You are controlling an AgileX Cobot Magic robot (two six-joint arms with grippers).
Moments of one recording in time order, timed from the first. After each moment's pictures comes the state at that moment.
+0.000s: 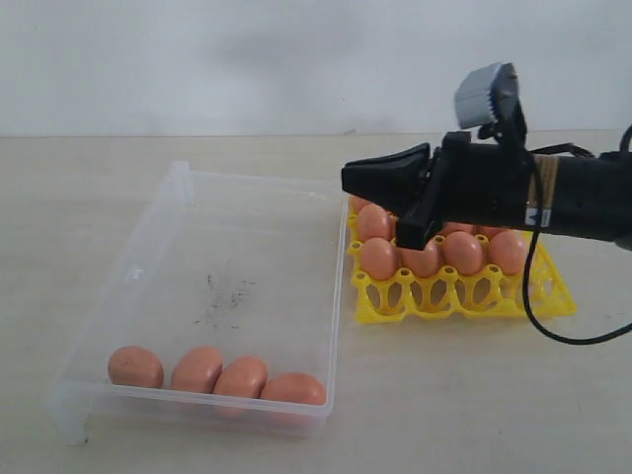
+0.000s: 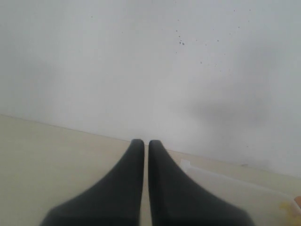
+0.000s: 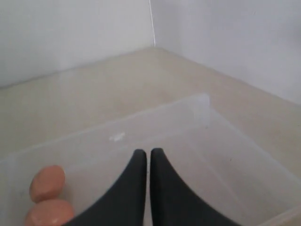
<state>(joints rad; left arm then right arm) 0.05 0.00 0.00 -0.40 0.00 0.18 0.22 1.77 -0.78 -1.15 -1.09 0.75</state>
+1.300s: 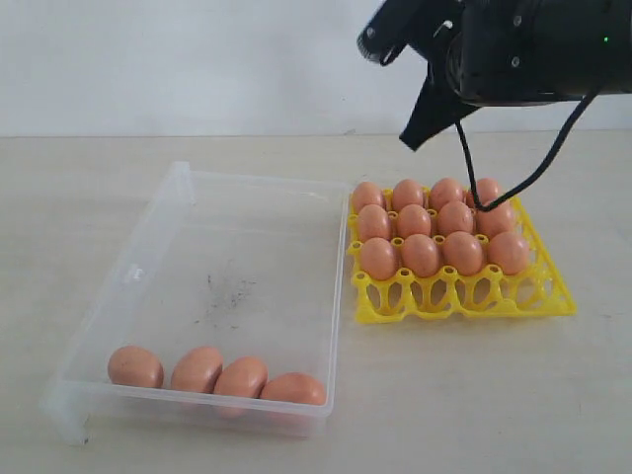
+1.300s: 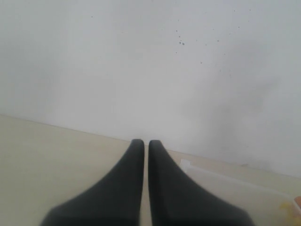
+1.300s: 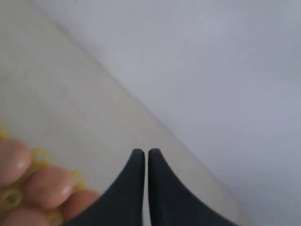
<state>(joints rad) 0.05 0.00 0.00 -0.40 0.00 0.18 0.56 1.77 -1.26 -1.31 0.59 0.68</state>
